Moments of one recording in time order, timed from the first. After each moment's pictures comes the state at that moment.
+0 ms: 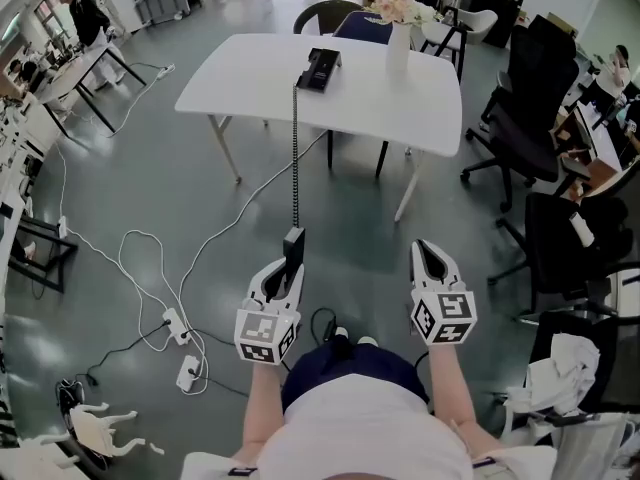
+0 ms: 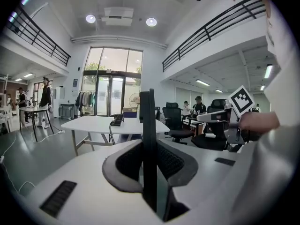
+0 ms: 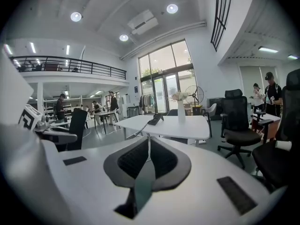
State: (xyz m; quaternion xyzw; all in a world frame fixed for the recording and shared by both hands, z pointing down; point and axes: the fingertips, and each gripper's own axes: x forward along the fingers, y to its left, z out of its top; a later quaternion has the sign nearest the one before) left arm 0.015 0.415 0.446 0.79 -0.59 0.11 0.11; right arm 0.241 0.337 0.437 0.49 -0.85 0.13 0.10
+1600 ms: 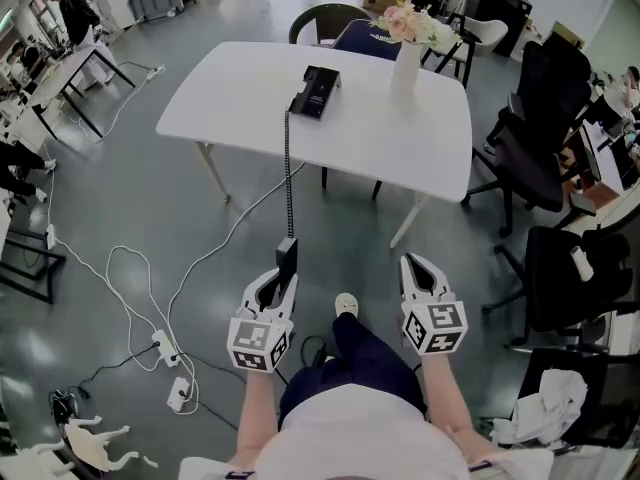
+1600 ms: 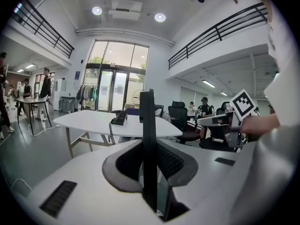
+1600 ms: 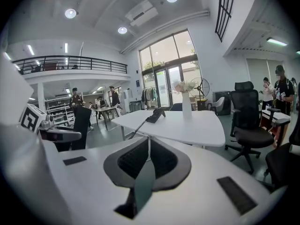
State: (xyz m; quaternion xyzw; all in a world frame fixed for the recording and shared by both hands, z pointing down) left arm -0.015 0.278 0.475 0.78 -0.59 0.10 0.15; right arm 0.204 0.203 0.470 0.47 -0.86 0.15 0.13
